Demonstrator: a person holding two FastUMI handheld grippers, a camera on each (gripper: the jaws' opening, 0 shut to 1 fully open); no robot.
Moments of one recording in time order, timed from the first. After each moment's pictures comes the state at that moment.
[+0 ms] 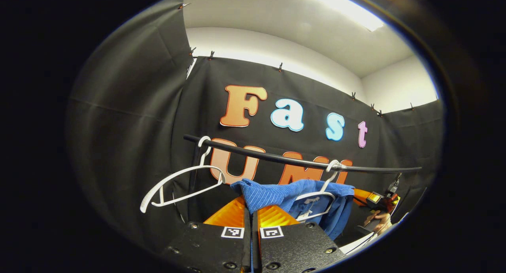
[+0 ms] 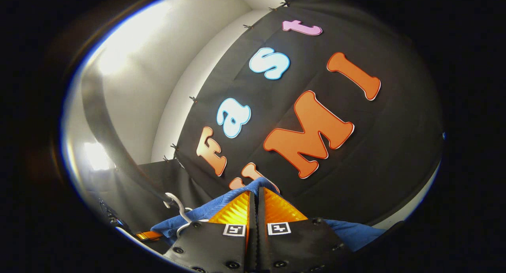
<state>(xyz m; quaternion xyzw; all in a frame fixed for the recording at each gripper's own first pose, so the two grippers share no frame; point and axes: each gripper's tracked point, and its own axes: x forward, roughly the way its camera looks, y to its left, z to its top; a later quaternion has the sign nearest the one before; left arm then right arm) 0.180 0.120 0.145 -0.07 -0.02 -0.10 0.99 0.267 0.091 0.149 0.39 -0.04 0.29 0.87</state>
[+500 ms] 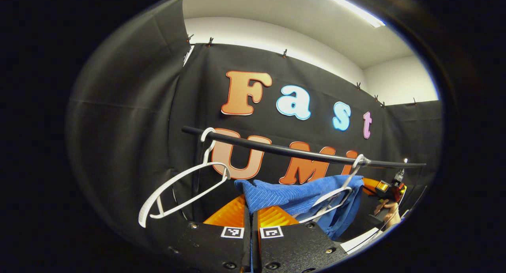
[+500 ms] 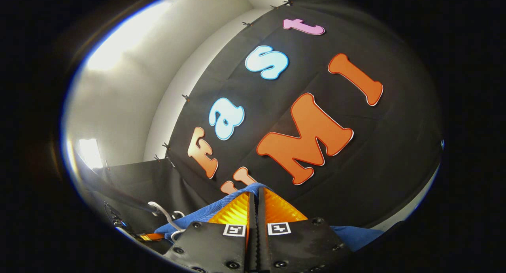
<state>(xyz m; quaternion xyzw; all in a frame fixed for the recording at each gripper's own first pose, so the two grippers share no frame) 0.243 0.146 0.122 -0.03 0.03 -0.10 0.99 0.313 0.091 0.152 0.37 -0.02 0.27 0.89</state>
